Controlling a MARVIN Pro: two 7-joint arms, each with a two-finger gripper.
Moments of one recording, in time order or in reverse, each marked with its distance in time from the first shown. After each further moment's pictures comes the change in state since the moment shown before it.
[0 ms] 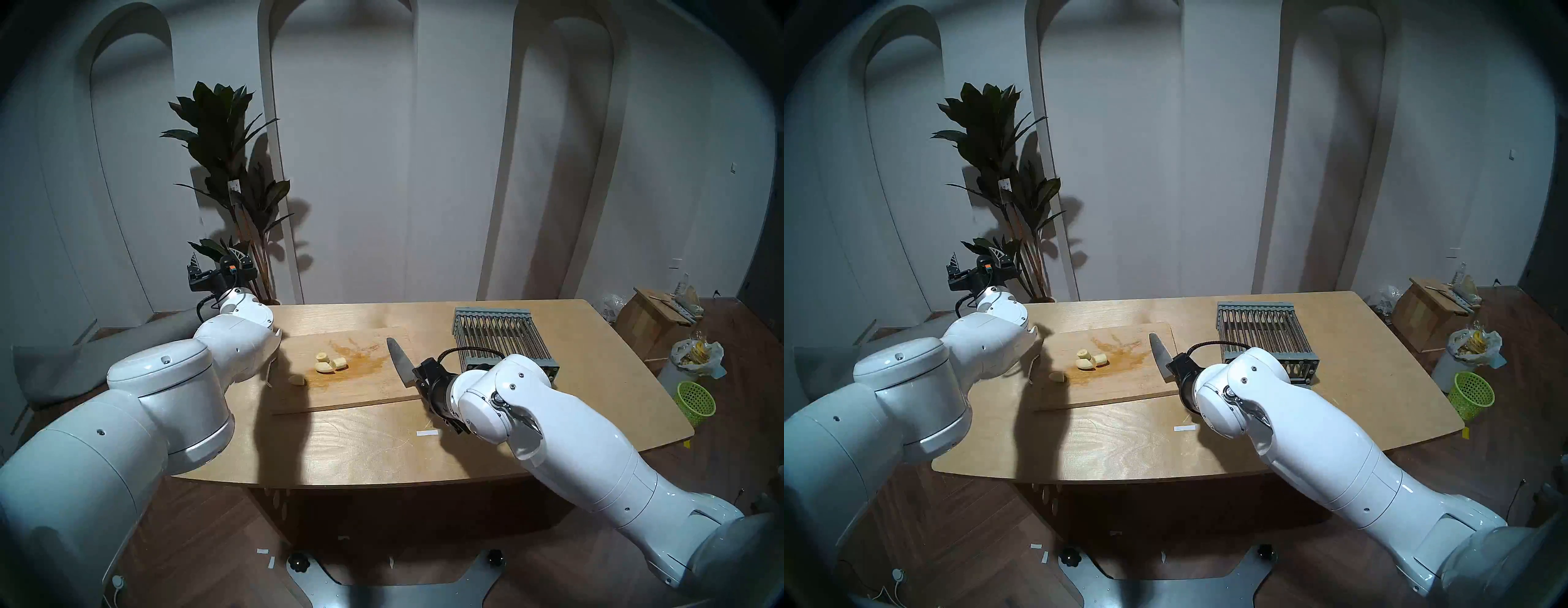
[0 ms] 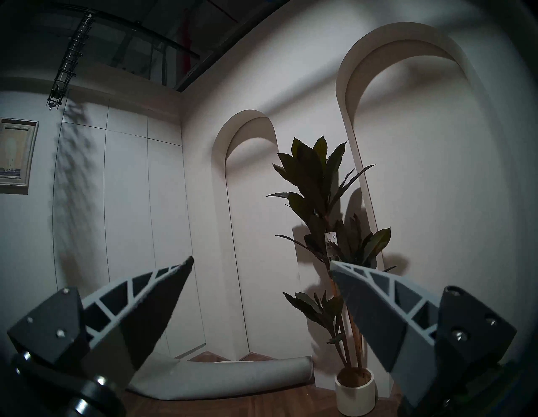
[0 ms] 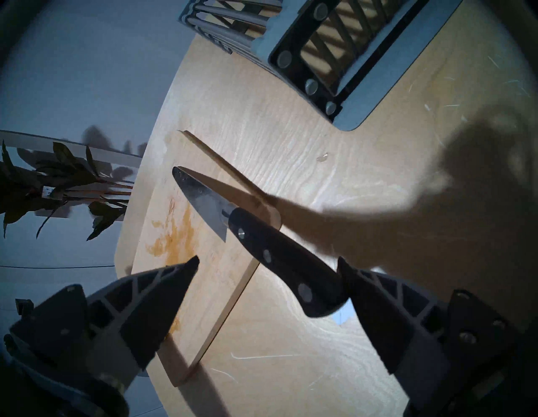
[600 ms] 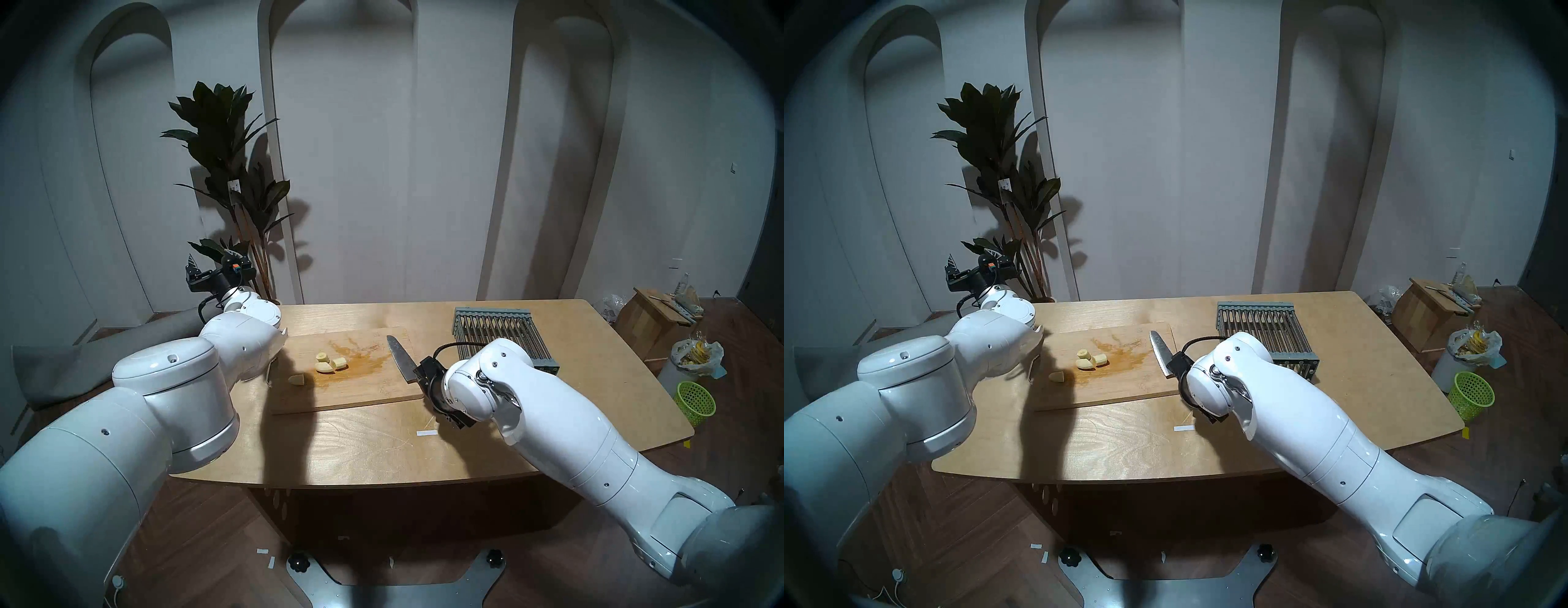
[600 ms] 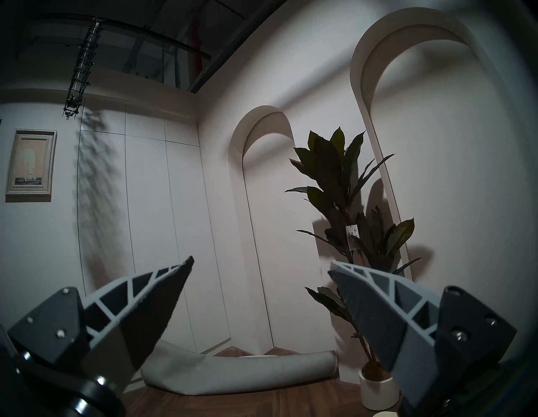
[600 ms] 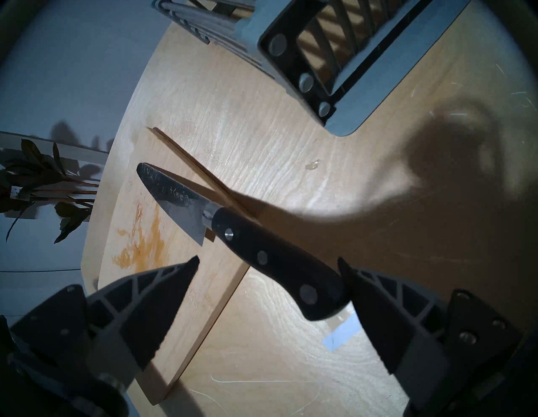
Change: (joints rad) left arm -0.007 -0.021 0.024 0.000 0.013 0.074 0.115; right arm 0.110 -0.091 -0.052 0.162 0.011 0.058 -0.078
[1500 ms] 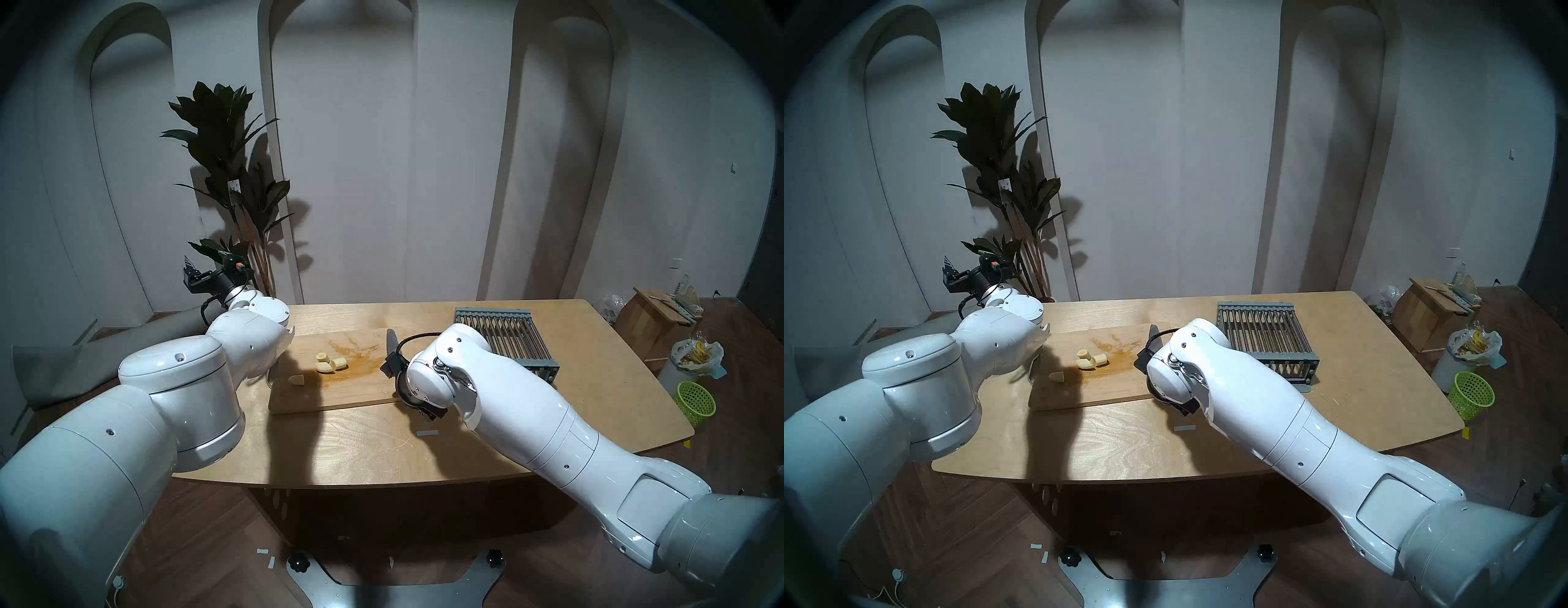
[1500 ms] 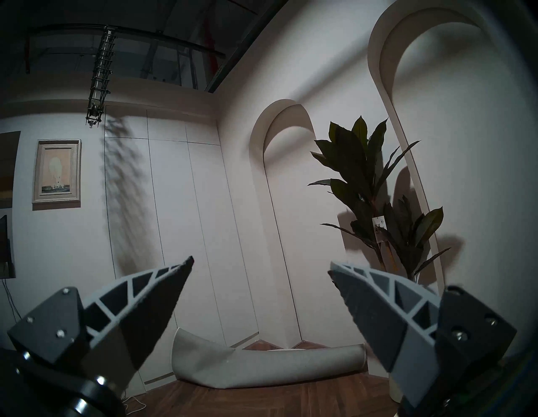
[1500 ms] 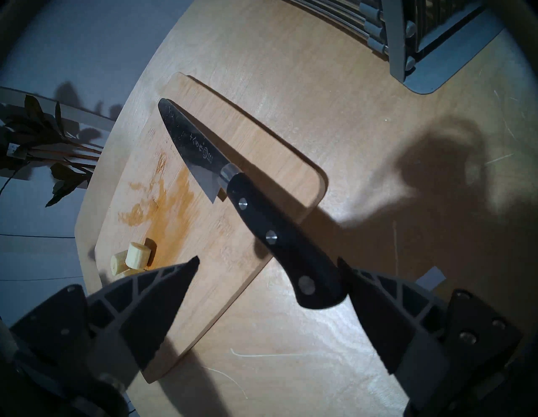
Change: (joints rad) left arm -0.010 -0.023 0.022 0.000 0.006 0.083 0.128; right arm 0.100 -0.112 -0.083 0.080 -0.012 0.049 -0.061
